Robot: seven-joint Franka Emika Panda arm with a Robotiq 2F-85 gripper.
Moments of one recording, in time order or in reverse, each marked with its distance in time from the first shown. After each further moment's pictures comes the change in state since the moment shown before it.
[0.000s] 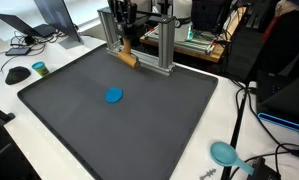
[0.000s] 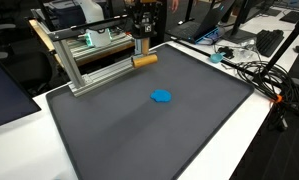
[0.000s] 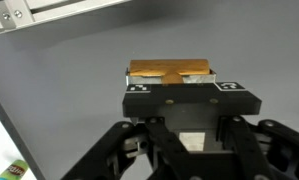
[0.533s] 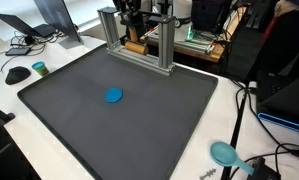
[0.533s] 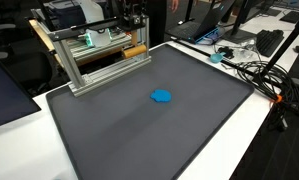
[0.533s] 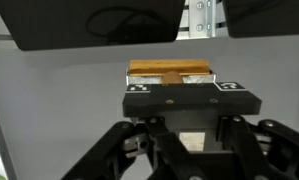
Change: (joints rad) arm -0.034 -0.097 -0.018 -0.018 0.055 -0.201 -0.224
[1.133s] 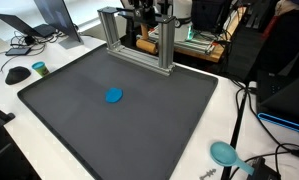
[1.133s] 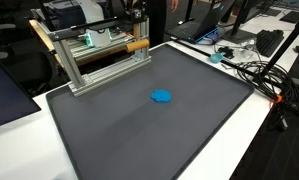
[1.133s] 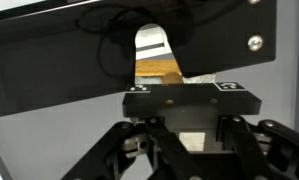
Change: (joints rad) arm -0.002 -0.140 0.059 -0.132 0.065 0.027 0.157
